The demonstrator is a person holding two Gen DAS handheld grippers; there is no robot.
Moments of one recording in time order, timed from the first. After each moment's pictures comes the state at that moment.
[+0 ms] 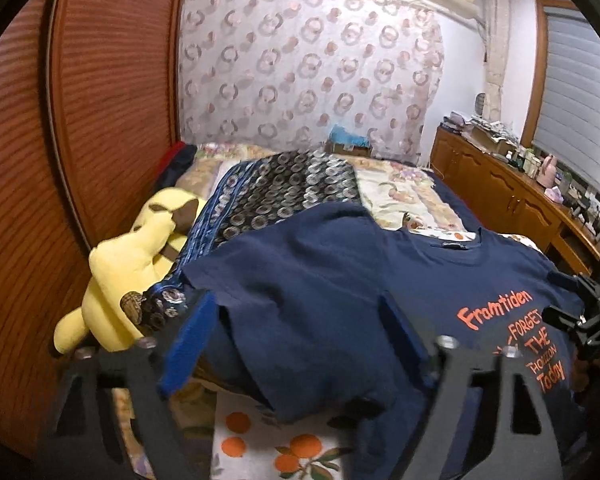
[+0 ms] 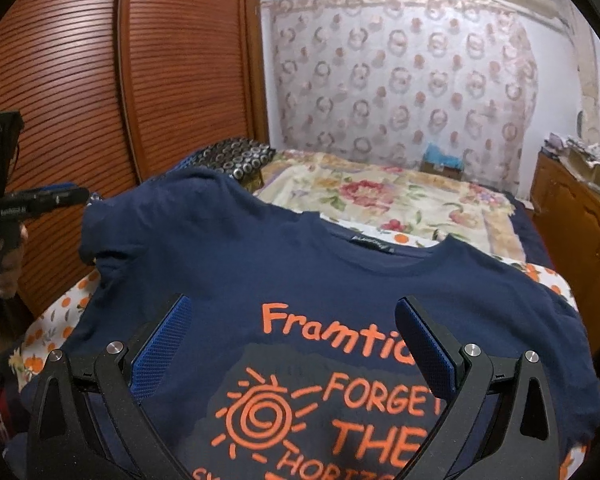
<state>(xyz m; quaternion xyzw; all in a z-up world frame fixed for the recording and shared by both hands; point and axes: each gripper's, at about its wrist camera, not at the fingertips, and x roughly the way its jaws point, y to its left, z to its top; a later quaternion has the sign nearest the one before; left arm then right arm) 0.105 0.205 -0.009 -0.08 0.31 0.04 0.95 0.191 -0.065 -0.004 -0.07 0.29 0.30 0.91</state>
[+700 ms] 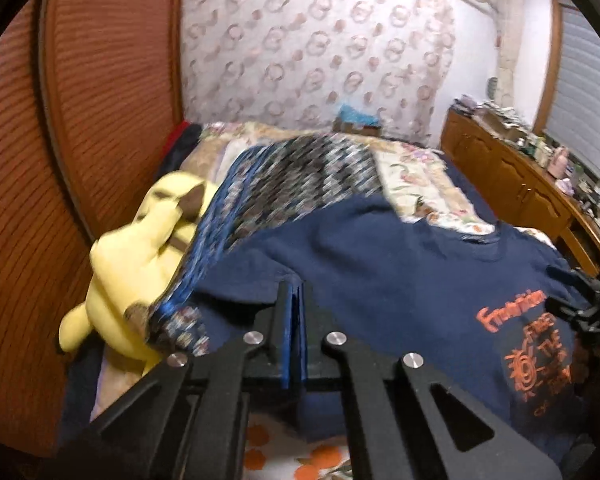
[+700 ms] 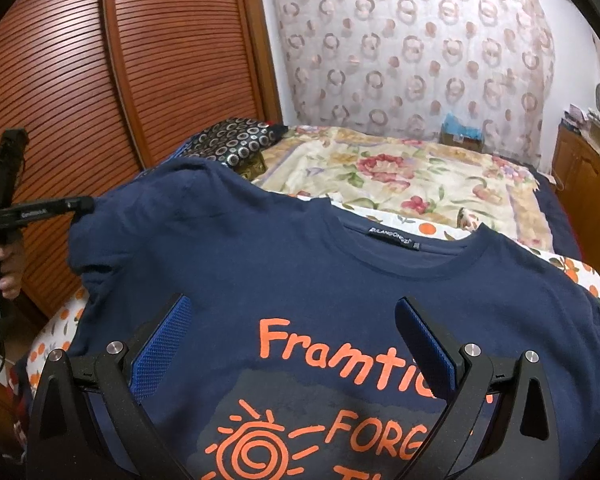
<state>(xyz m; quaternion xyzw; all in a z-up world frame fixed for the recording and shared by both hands) 0.133 0.211 -0.005 -0.07 0.34 0.03 0.94 0.234 -0.052 -0.014 -0.05 0.33 0.32 0.88</state>
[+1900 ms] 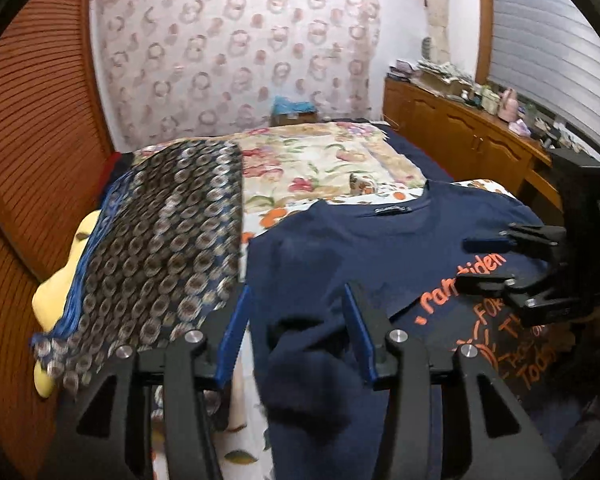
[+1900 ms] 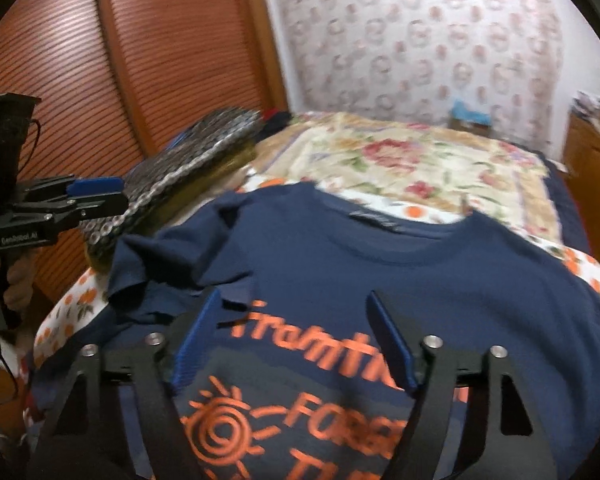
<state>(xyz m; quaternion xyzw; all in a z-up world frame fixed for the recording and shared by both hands) 0.154 0.108 -0.010 0.00 0.35 -0.05 0.93 0.255 -0.057 -0.025 -0.06 0.37 0.37 0.85</state>
